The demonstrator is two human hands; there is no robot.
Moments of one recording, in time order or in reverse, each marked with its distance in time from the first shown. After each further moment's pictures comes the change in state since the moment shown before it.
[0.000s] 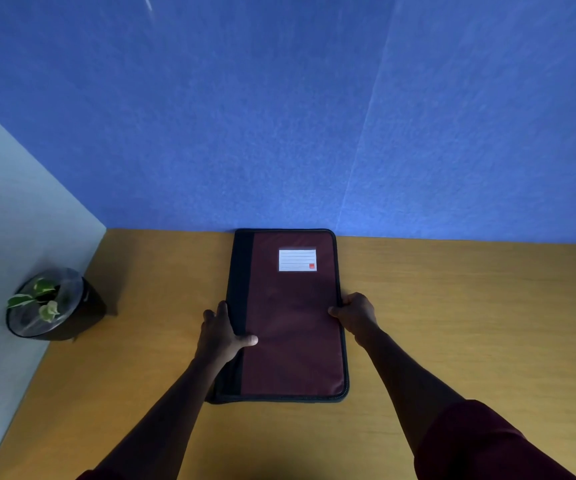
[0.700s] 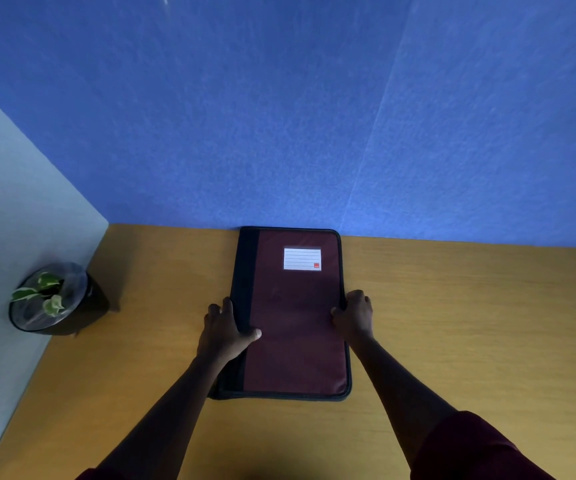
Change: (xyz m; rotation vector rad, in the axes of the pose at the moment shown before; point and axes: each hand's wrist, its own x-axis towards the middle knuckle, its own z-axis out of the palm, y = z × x) left_hand 0.003 -0.008 0.002 0.090 0.021 0.067; right_hand -0.013 -0.002 0.019 -0.117 0.157 -0.081
